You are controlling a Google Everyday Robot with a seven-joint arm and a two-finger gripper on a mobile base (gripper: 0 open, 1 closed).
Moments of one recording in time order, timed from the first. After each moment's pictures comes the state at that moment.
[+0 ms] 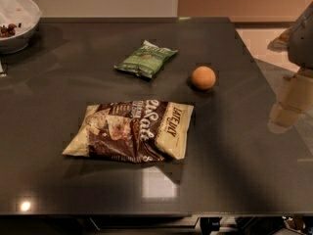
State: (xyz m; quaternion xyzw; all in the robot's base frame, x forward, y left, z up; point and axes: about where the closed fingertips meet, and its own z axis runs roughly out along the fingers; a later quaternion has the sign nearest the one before) arm 0.438 -0.217 0.976 -0.60 0.78 -0.03 0.16
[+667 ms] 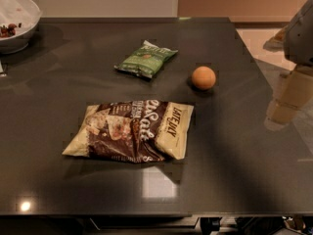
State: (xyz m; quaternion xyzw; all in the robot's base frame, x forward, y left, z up) arm 0.442 -0.213 0.975 -0.61 0.78 -0.02 0.16
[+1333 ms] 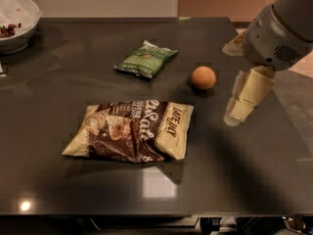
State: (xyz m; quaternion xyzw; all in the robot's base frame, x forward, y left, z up) arm 0.463 -0.145 0.960 -0.64 0.74 0.07 0.21
